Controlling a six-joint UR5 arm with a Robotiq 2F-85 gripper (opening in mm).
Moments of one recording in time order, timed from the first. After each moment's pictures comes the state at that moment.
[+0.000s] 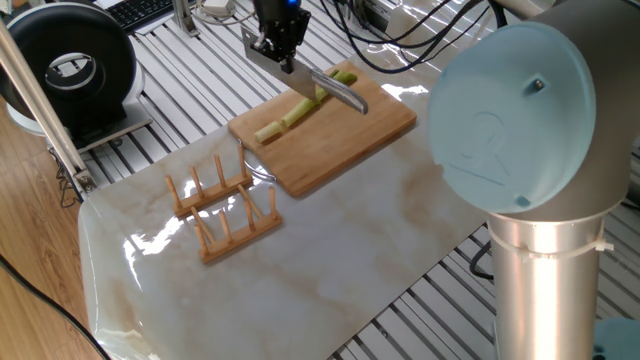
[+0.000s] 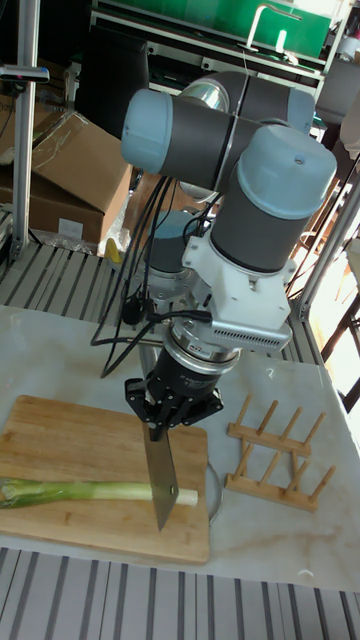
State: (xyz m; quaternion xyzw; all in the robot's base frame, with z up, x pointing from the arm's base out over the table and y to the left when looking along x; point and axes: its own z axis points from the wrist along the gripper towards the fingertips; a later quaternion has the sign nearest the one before) arm 0.674 -0.006 0.148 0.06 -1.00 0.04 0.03
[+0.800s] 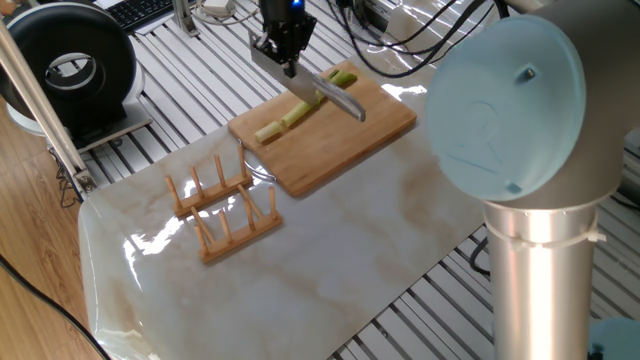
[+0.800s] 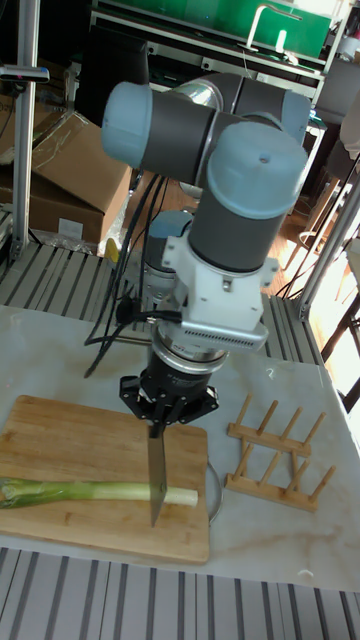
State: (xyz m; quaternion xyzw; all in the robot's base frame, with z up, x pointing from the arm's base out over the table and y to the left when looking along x) arm 0.669 -0.018 0.144 0.04 -1.00 0.01 0.05
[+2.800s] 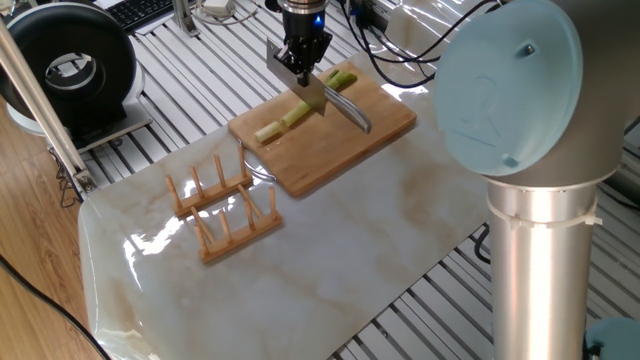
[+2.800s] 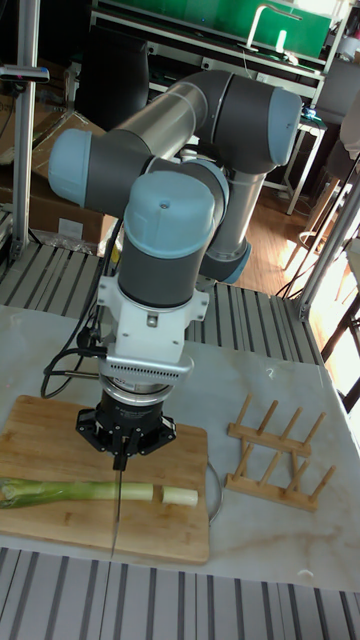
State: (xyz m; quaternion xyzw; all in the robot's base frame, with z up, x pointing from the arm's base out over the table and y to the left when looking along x) arm 0.687 -0.045 0.089 0.02 -1.00 -0.02 0.01
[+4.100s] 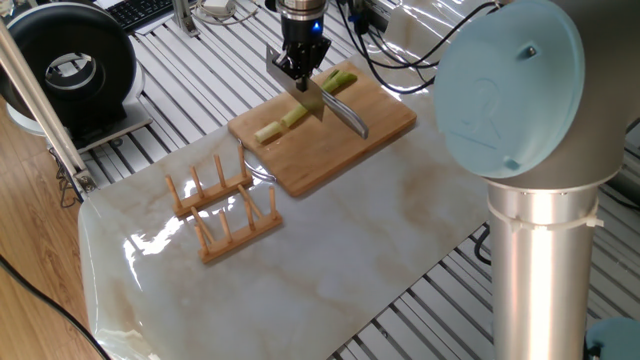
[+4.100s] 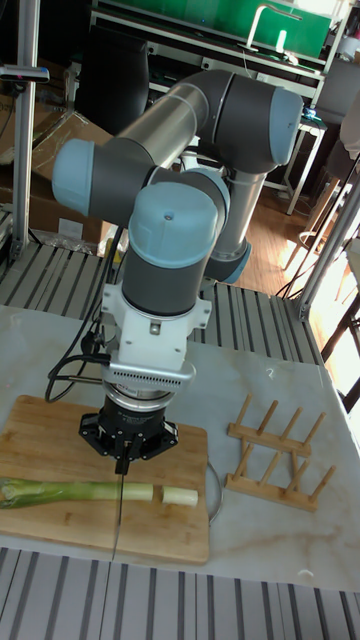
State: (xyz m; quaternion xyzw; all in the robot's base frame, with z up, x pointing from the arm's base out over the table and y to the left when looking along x) arm 0.686 -0.040 0.080 0.01 -1.00 -0.02 0.01
